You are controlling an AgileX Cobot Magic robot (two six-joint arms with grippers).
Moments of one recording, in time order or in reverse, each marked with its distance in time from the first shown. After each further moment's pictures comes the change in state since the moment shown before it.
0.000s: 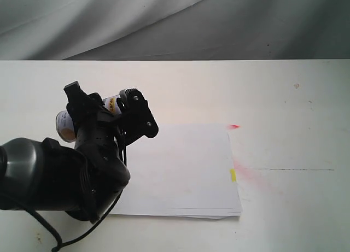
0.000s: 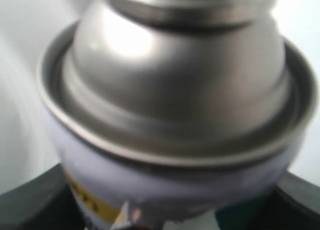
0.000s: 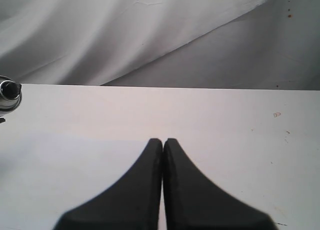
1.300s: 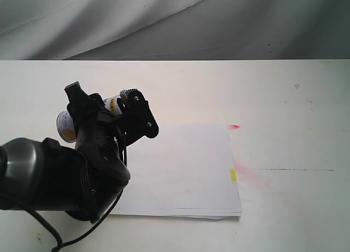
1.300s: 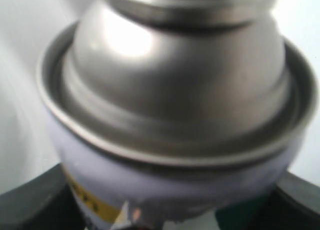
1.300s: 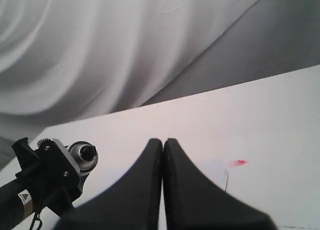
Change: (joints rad) left arm 0.000 0.000 0.000 0.000 -0.008 0.000; right arm 0.000 0.270 -0.337 0.358 0.135 -0.021
